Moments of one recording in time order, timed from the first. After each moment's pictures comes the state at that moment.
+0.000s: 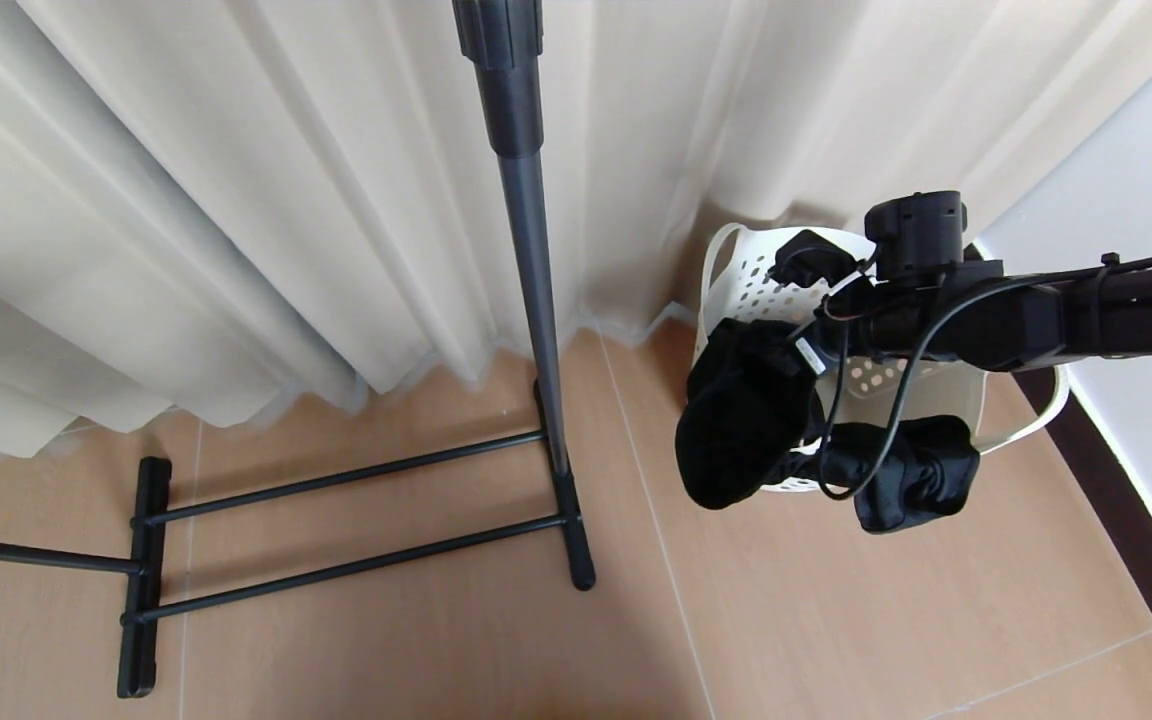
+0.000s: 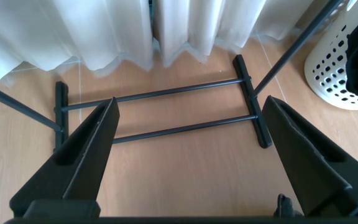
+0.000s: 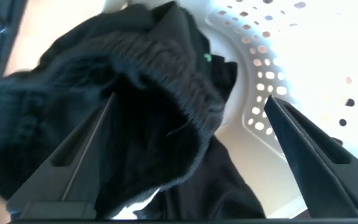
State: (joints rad) left arm 0.00 0.00 0.00 -0.06 0.03 -0.01; right arm 0.22 2.09 -1.59 -0.02 -0.12 -0.50
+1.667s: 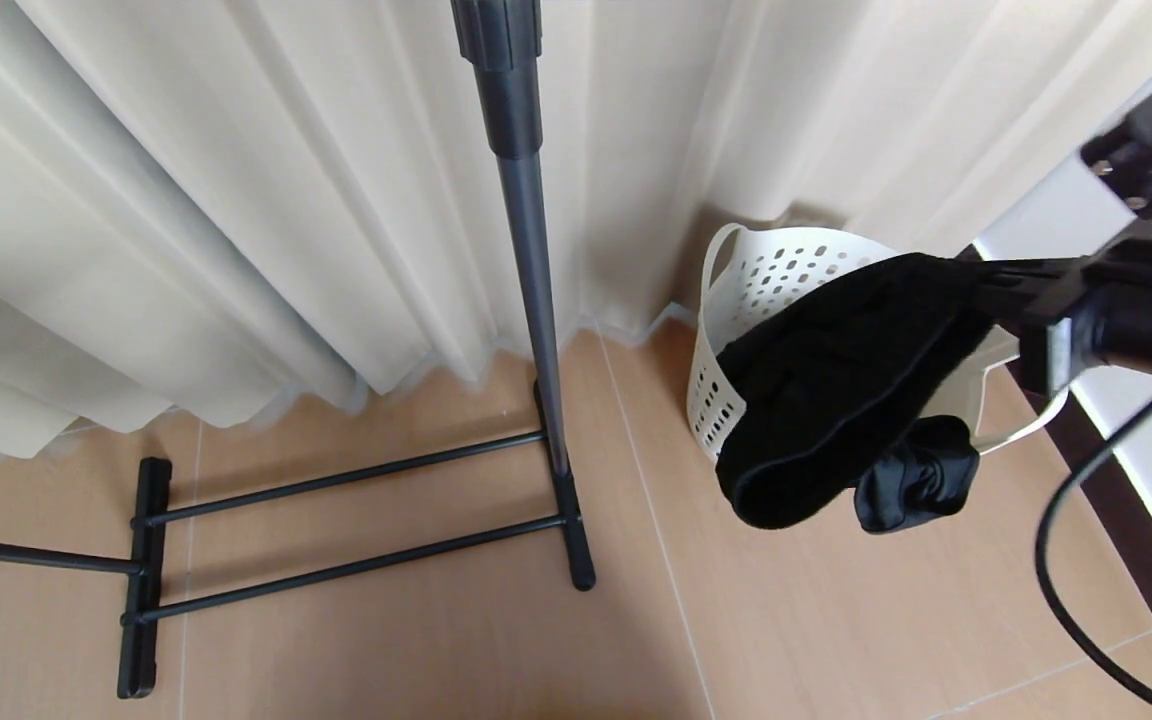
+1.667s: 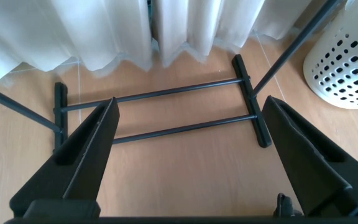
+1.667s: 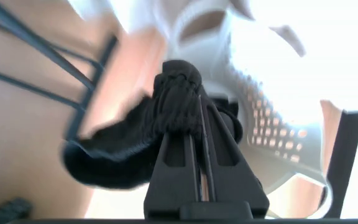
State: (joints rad) left arm 0.00 0.00 0.00 -0.06 0.02 -0.01; right arm 0.33 1.32 -0.98 -0.15 0.02 -0.37
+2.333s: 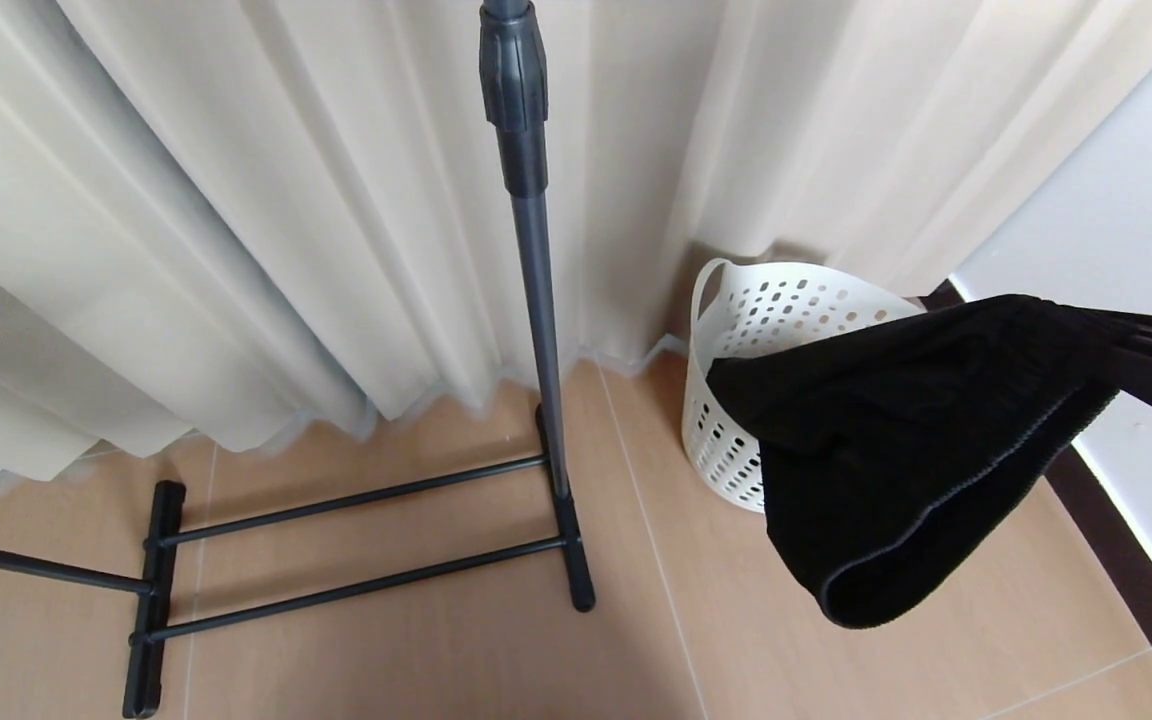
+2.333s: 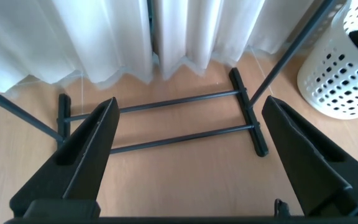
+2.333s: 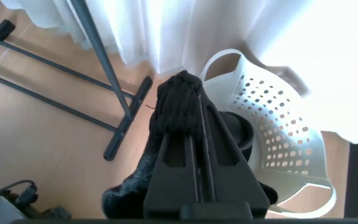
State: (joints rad) left arm 0.00 0.00 0.00 -0.06 0.02 -0.01; right arm 0.45 1.06 -0.77 -0.20 0.03 -0.30
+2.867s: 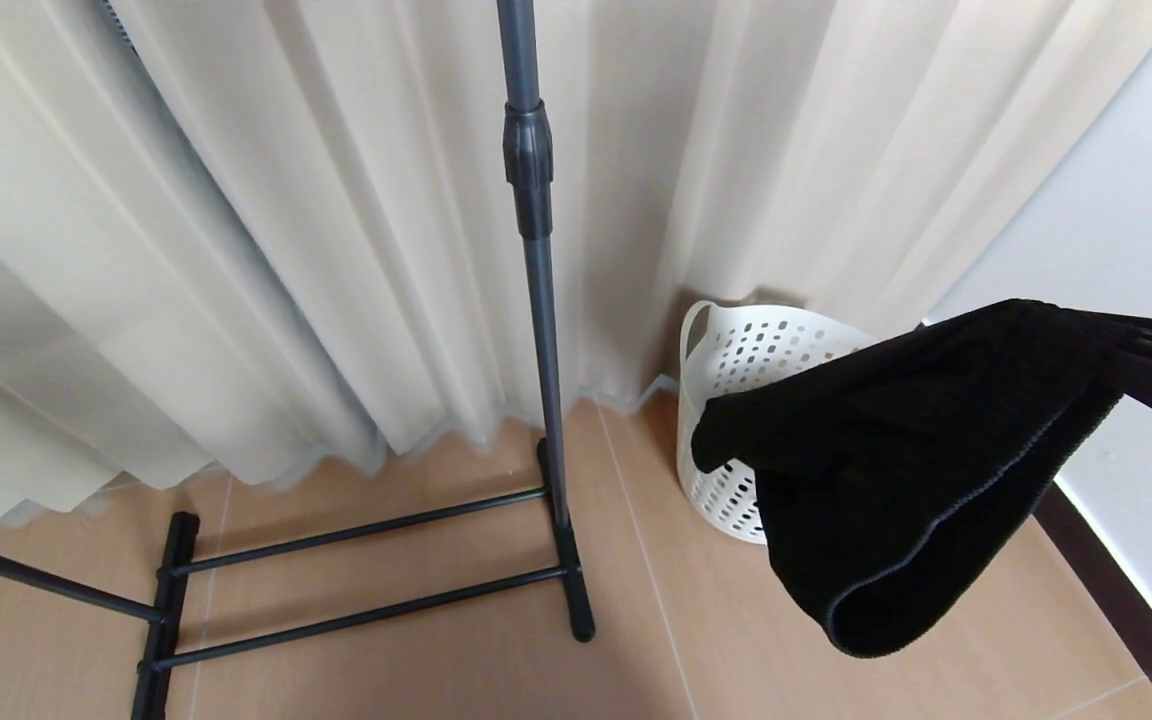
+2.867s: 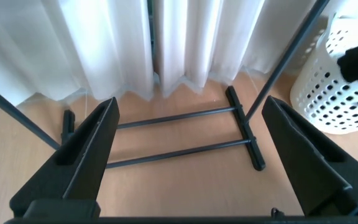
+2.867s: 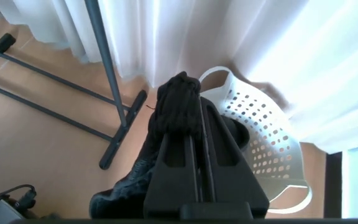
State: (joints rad) left arm 0.00 0.00 0.00 -0.06 0.02 -0.01; right arm 0.44 1.06 -0.76 -0.20 0.03 -0.30
